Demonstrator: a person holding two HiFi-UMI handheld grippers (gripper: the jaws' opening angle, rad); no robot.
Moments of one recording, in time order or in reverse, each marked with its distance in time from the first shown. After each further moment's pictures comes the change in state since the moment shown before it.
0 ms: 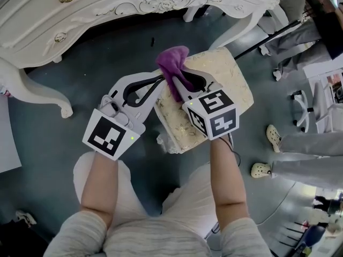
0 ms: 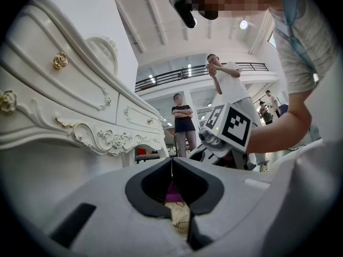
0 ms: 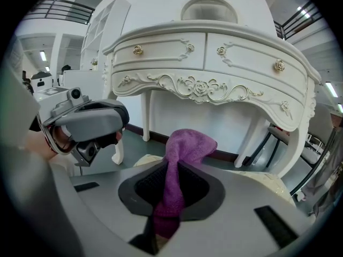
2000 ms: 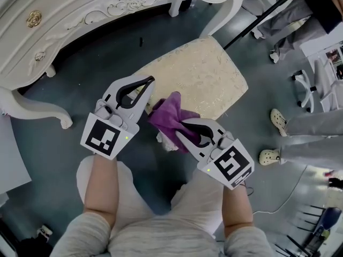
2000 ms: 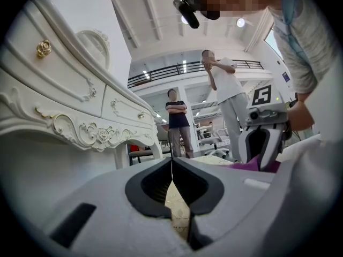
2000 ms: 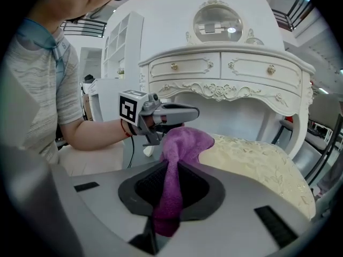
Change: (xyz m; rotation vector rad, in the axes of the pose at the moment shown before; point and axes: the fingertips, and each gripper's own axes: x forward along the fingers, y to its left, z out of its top) left arm 0.023 -0.021 -0.014 0.024 0.036 -0.060; right arm -0.113 0.080 -0.067 -0.008 -0.048 0.219
